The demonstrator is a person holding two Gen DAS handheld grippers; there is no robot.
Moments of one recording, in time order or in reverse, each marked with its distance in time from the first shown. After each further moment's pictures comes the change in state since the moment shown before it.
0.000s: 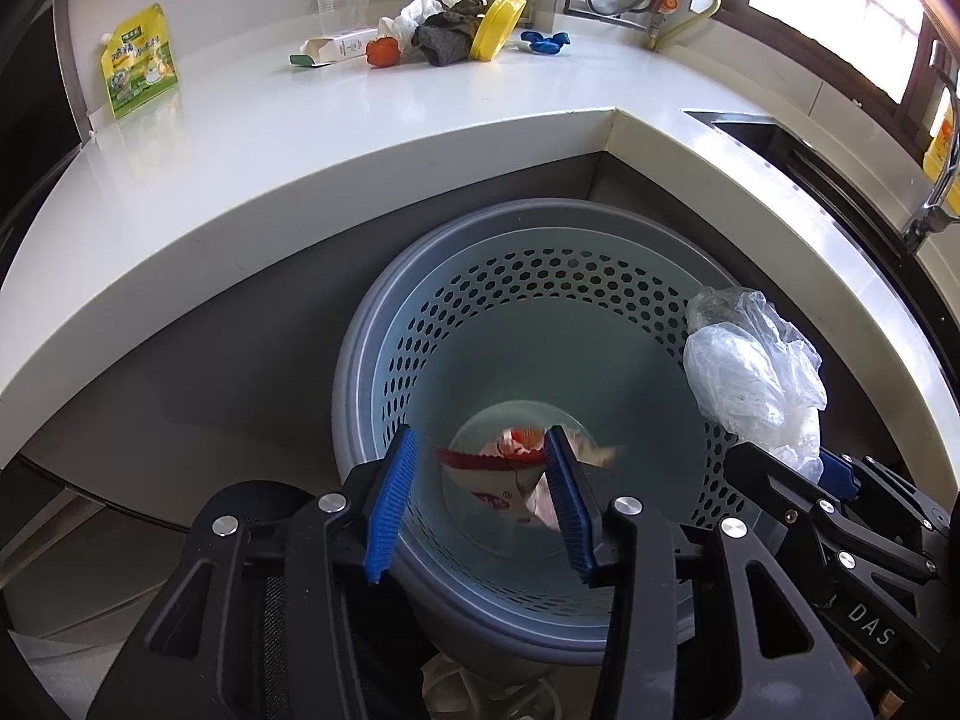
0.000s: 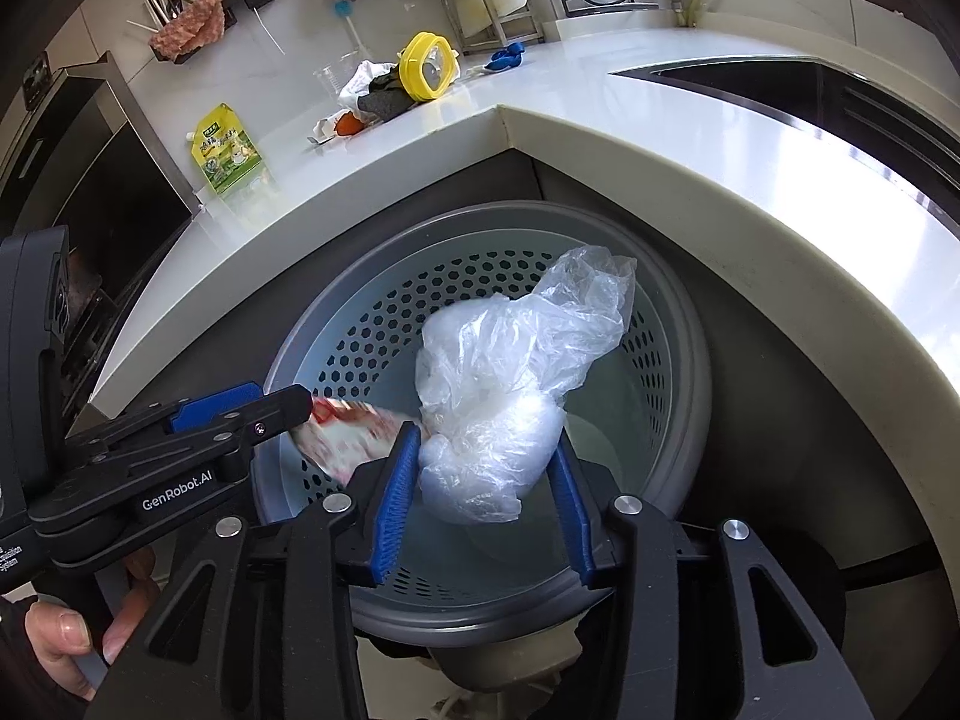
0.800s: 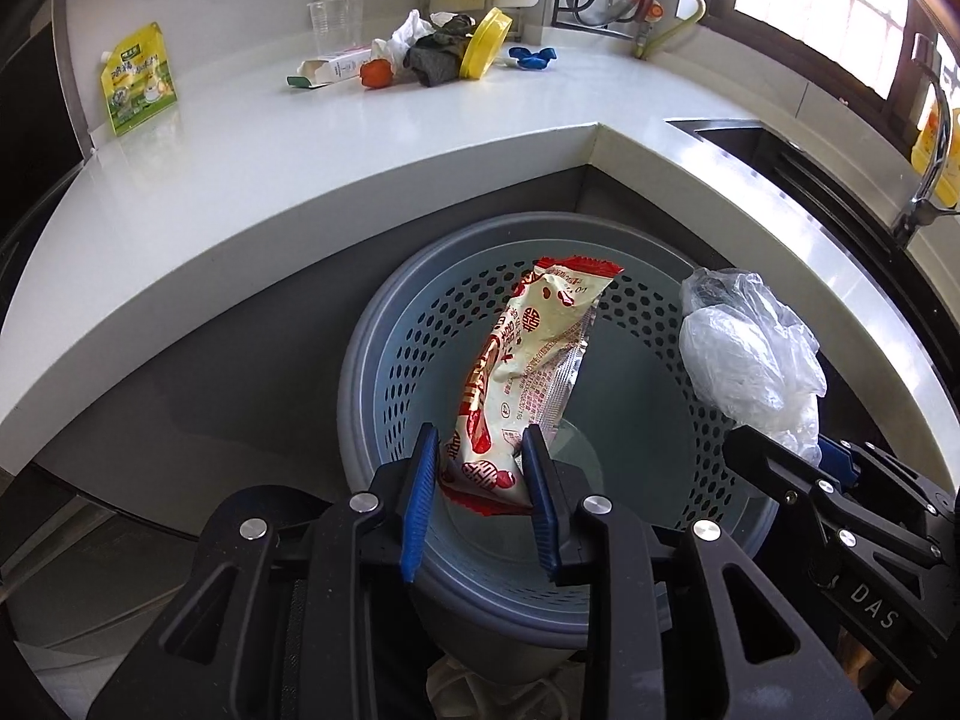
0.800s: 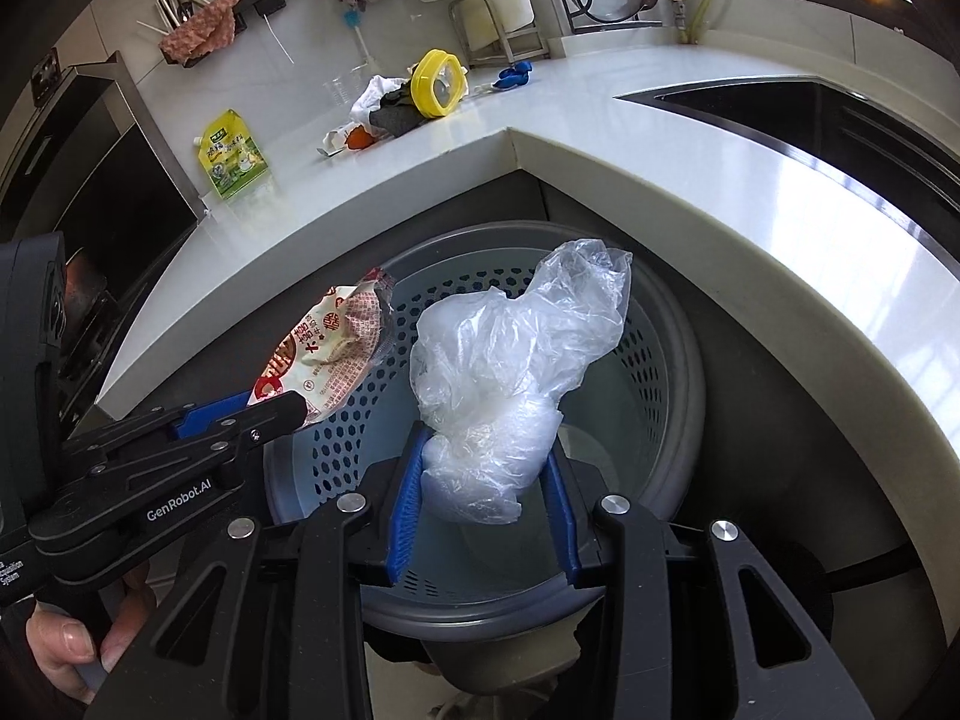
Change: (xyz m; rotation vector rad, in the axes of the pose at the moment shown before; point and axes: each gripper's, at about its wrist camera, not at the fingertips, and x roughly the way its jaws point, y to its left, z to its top) left arm -0.014 -0.001 -0.002 0.024 -0.025 -0.006; right arm -0.009 0.007 0.002 -0.016 -0.016 -0.004
